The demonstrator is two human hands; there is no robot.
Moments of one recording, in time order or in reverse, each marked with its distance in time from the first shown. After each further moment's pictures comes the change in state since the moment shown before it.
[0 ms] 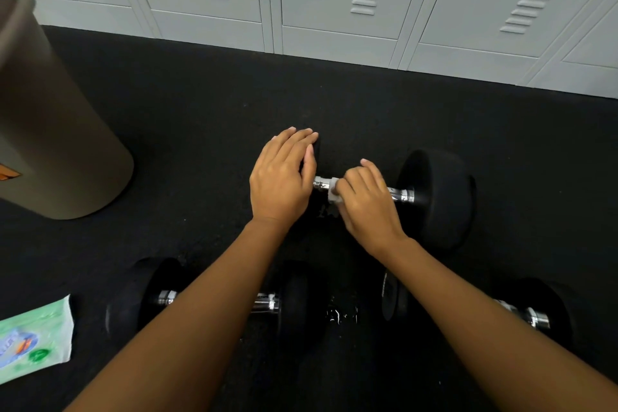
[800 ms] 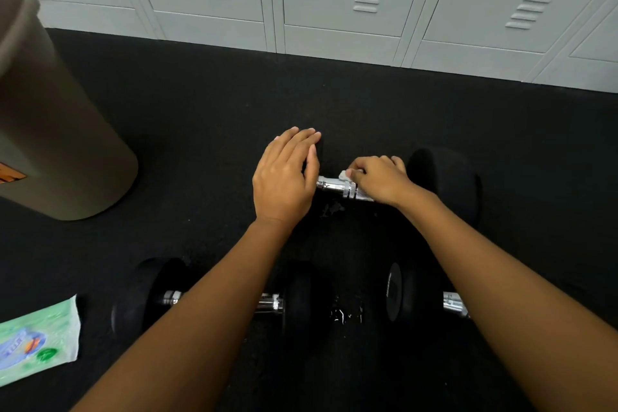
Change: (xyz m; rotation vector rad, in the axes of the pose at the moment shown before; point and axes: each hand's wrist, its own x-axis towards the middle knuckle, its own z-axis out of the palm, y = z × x) left_hand 0.000 -0.001 0.001 -0.005 0.005 -0.007; right_hand 0.048 0.036 -0.009 0.350 -0.636 0.553
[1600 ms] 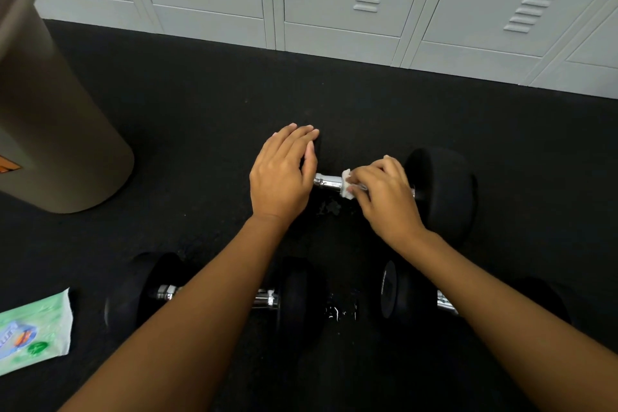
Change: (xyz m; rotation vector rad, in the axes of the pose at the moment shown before) left_hand -0.001 0.000 0.000 -0.002 0.017 0.003; right_hand -0.048 0.008 0.024 -0.009 0.527 -0.351
